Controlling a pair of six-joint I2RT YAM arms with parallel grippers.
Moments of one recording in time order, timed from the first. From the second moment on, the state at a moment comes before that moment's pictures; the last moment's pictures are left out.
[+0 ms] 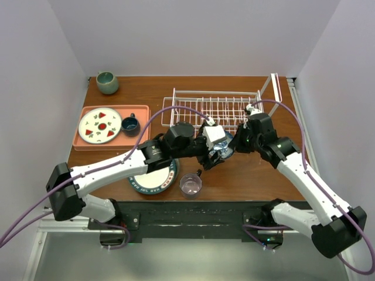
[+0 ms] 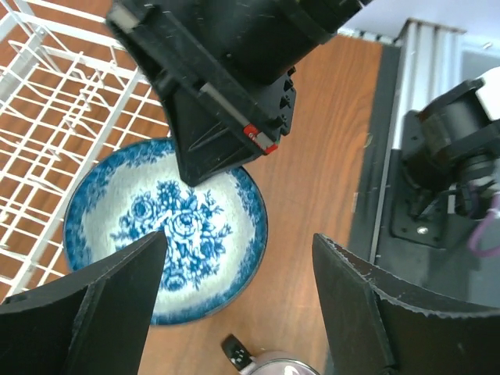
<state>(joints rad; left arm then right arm) -1.03 1.38 1.12 -0.08 0.21 0.06 0.45 1.04 0.95 -0.66 -0.02 0.54</state>
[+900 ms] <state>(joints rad) -1.18 1.73 1.31 -0.16 -0.20 0.34 0.45 1.20 1.06 -0.73 0.01 0.51</state>
